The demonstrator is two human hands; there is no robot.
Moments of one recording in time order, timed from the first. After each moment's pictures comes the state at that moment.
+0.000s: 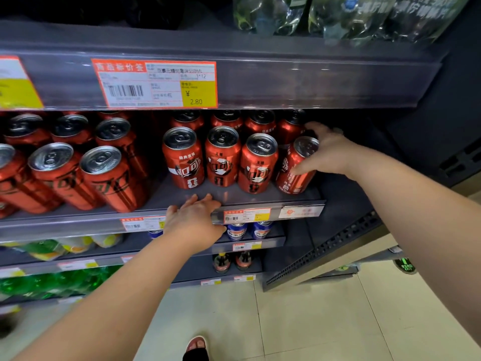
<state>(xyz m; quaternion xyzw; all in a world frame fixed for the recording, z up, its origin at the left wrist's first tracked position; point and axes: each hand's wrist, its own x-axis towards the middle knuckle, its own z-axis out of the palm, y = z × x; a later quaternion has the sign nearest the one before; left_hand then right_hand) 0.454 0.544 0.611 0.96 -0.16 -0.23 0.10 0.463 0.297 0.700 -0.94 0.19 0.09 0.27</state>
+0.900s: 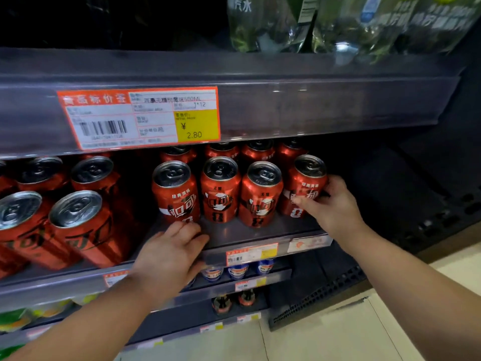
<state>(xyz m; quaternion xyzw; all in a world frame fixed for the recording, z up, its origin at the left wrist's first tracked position) 0.501 0.592 0.560 0.88 -0.44 0.14 0.06 0.438 0.315 0.626 -0.79 0.25 -0.15 0.54</state>
